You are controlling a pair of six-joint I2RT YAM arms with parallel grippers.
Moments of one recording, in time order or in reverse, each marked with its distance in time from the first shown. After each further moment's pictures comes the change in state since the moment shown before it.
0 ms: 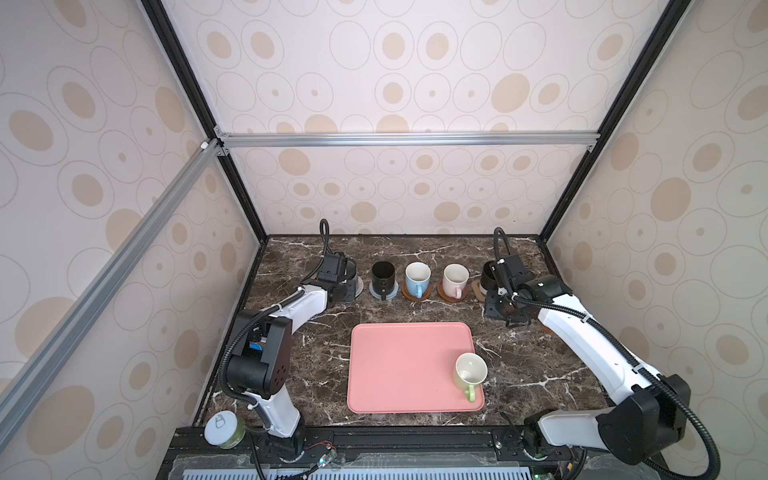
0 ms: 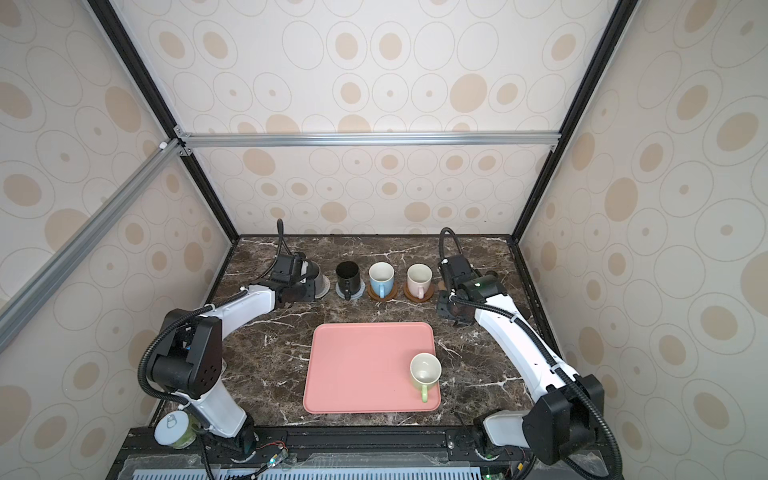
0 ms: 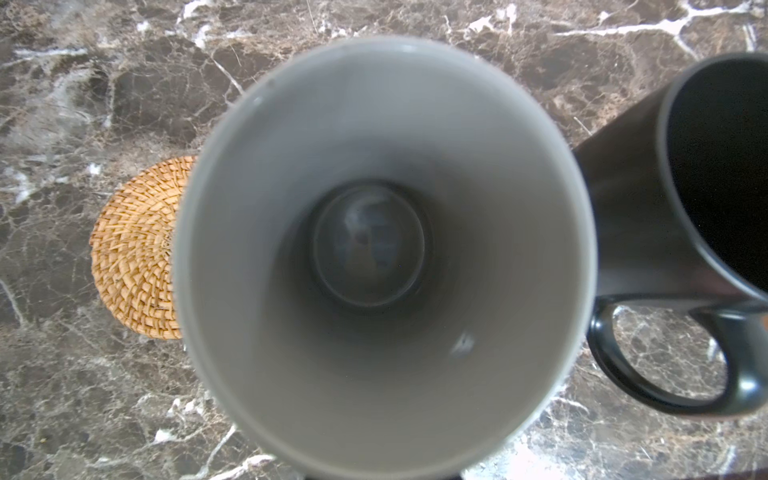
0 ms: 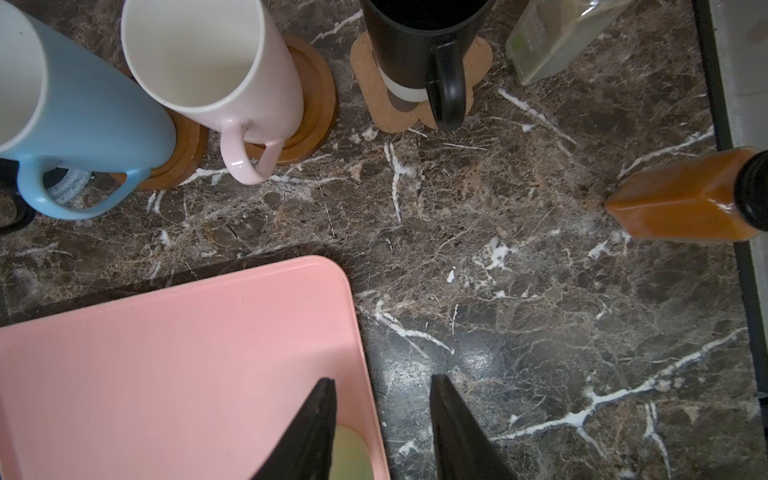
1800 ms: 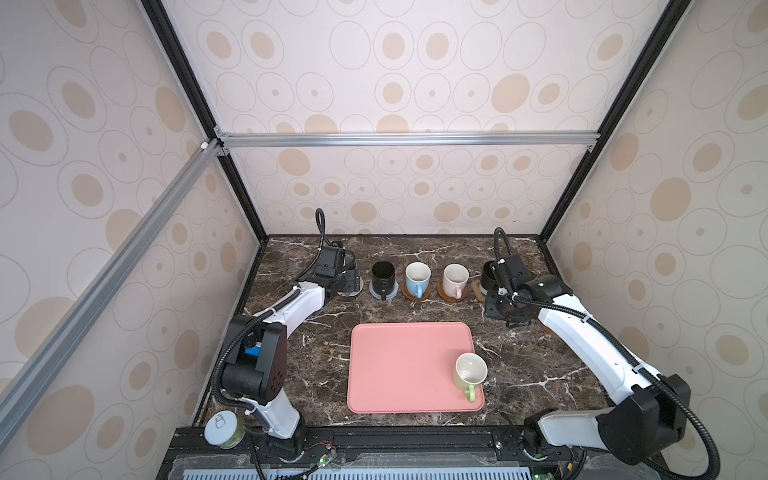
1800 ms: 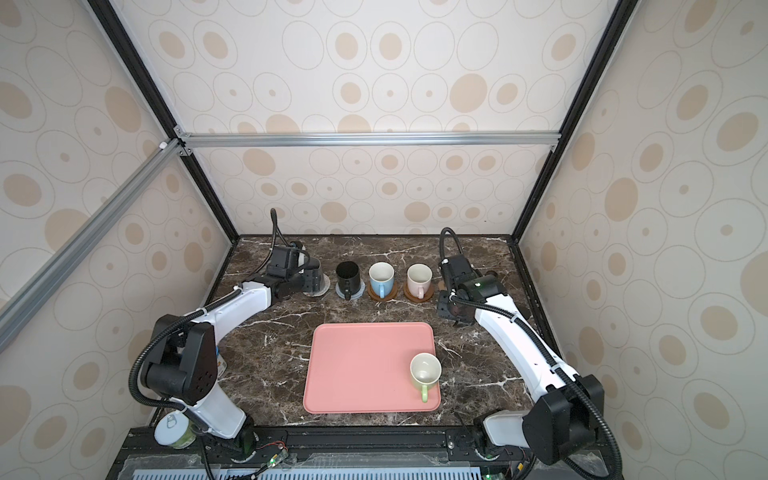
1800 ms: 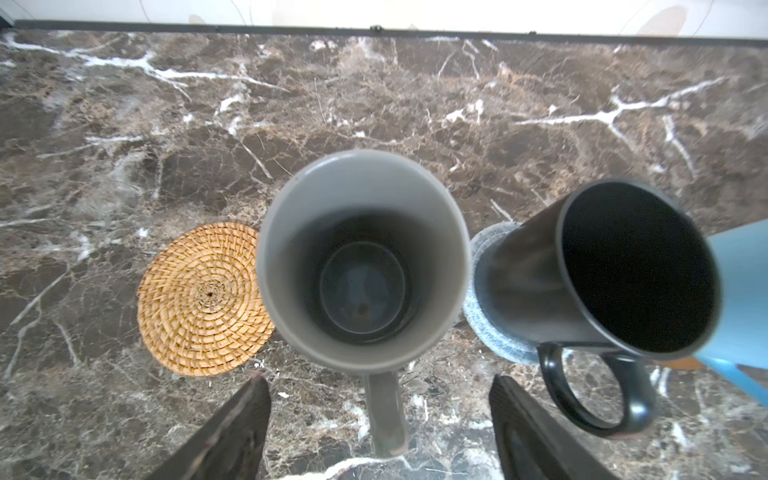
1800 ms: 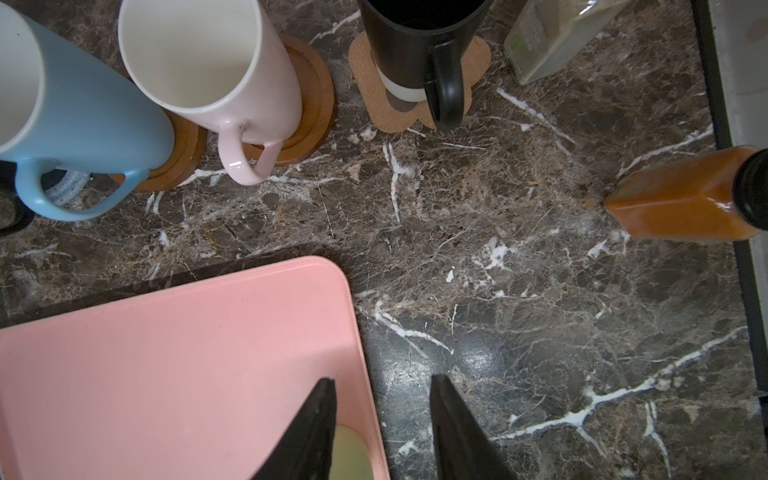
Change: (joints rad) left arm 0.001 -0.051 0.053 0.002 -0.010 0.006; right arm -0.003 0.000 0.000 0.000 0.000 0.001
